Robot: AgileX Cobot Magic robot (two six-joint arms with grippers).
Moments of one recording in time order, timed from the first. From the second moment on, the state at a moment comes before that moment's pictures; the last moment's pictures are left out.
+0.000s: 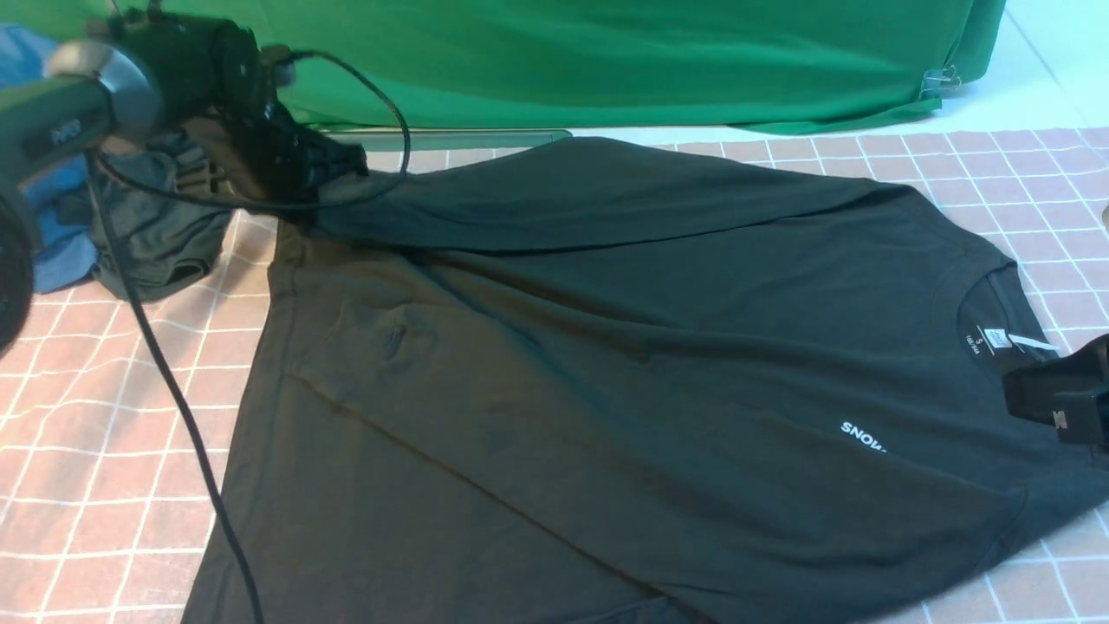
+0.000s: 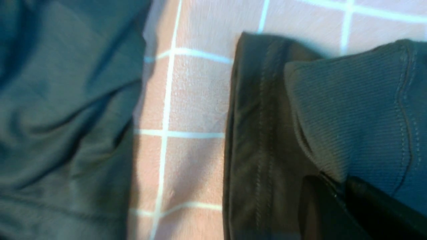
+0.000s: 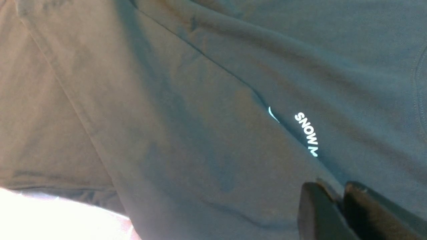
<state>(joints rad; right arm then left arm) 0.05 0.98 -0.74 0.48 0.76 -0.42 -0.03 2.17 -1.80 0.12 0.76 -0.28</state>
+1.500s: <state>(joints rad) 0.05 0.98 -0.74 0.37 0.62 -0.44 -0.10 1.62 -1.08 -0.14 1.00 -0.27</state>
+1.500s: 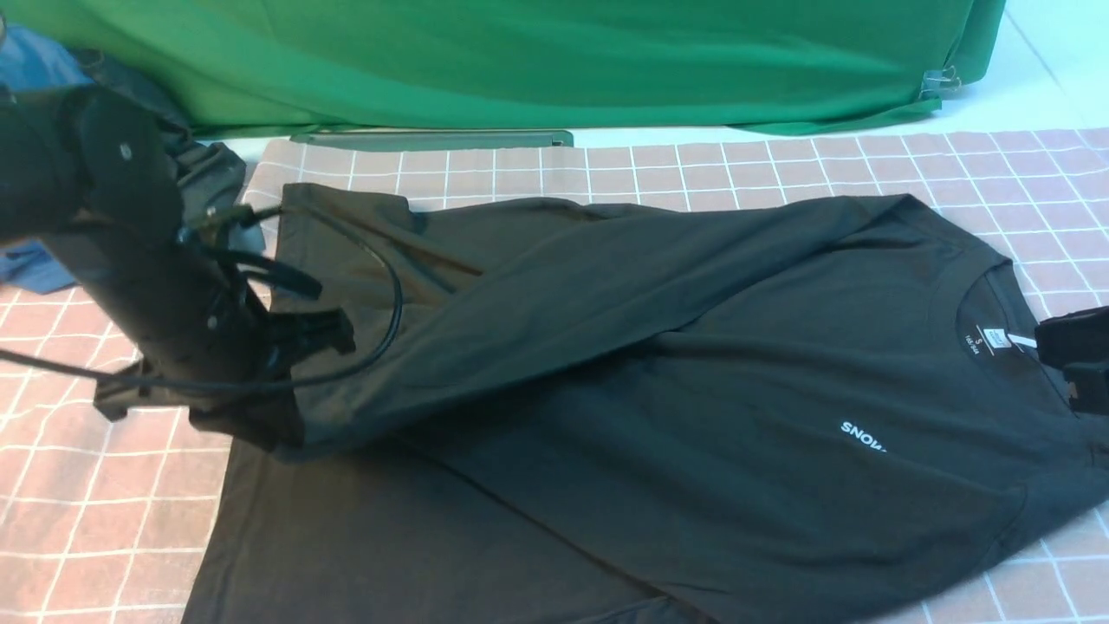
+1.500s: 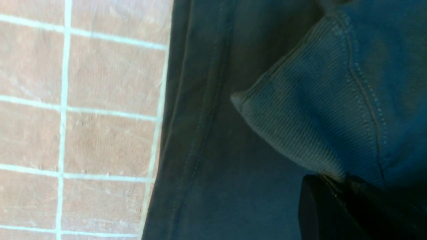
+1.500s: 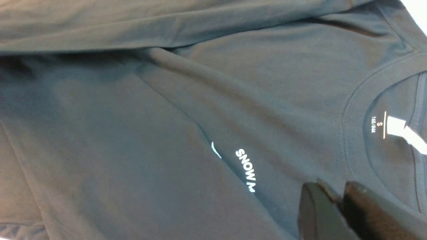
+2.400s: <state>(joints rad) 0.05 0.98 -0.74 0.37 0.62 -0.43 -0.12 1.44 -0.78 -0.12 1.04 -0.33</state>
